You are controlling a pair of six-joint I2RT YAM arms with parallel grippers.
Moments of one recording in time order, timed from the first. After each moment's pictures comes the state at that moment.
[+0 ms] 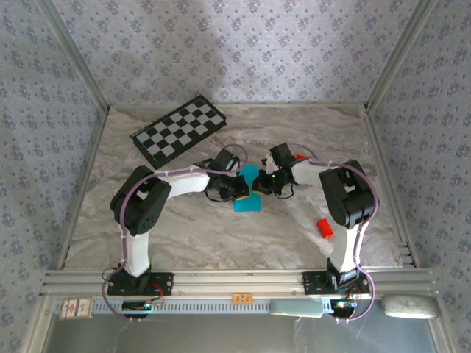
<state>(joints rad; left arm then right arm) -0.72 1.95 1.18 -0.27 0.42 -0.91 0.41 1.91 1.05 -0.27 -0.56 0.57</state>
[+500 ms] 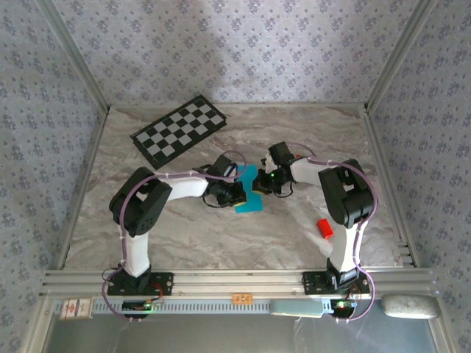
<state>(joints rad) -0.72 1.89 1.06 -0.25 0.42 -0.88 0.41 1.92 1.09 -0.33 -0.55 0.57</state>
